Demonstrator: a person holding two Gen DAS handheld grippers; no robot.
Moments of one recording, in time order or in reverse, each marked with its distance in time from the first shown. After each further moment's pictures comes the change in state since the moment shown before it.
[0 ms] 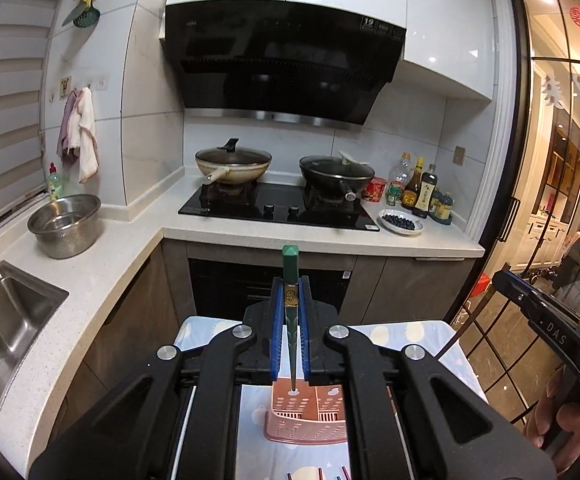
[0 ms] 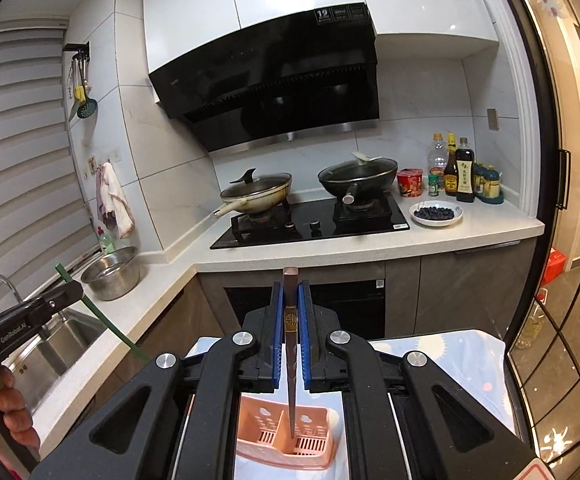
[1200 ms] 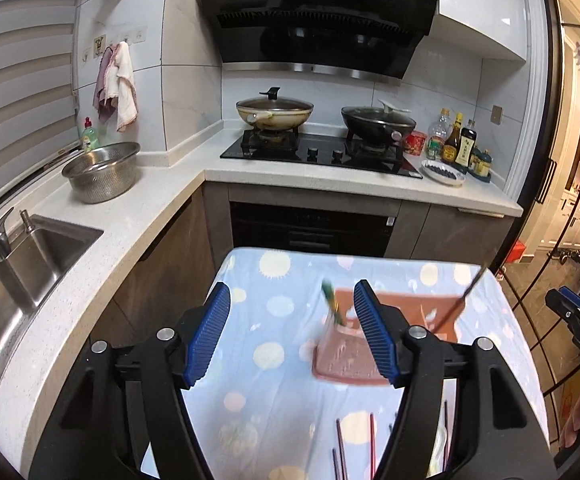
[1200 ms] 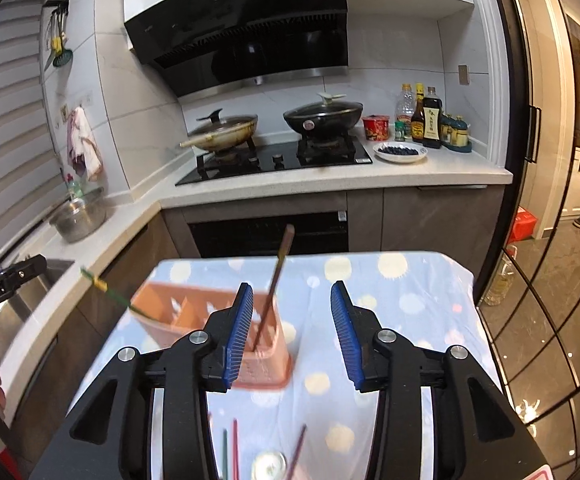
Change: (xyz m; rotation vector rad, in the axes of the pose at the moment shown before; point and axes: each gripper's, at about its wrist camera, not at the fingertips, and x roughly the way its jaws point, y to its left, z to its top) left arm -0.007 0.035 -0.095 -0.004 0.124 0.132; right arm -0.022 -0.027 -0.109 -0.021 0.160 -0.129
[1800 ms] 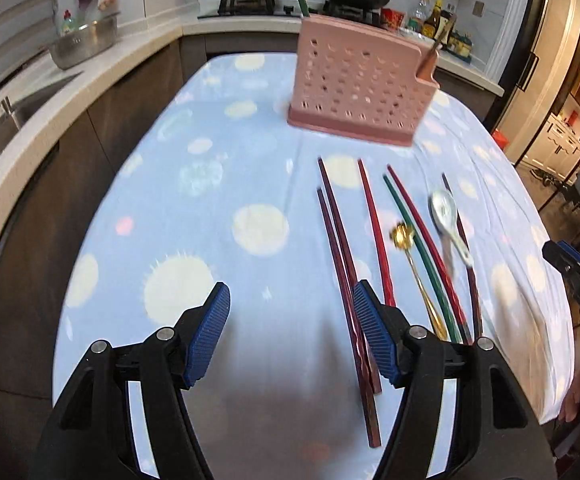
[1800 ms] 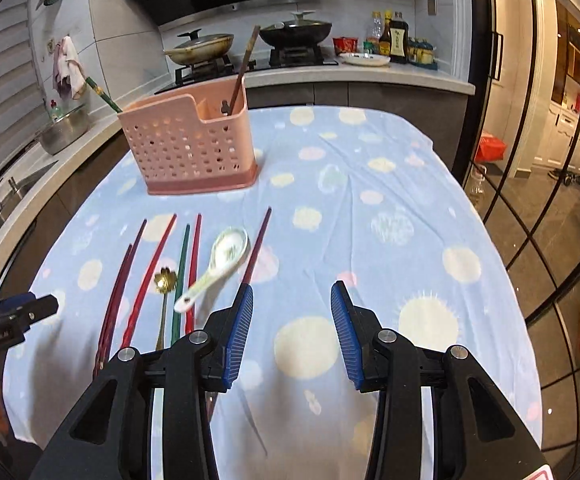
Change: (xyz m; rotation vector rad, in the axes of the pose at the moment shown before) left arm -0.023 -0.013 -0.222 0.021 0.396 -0.085; right arm -0.058 -0.019 -0.203 0.027 0.227 -0.089
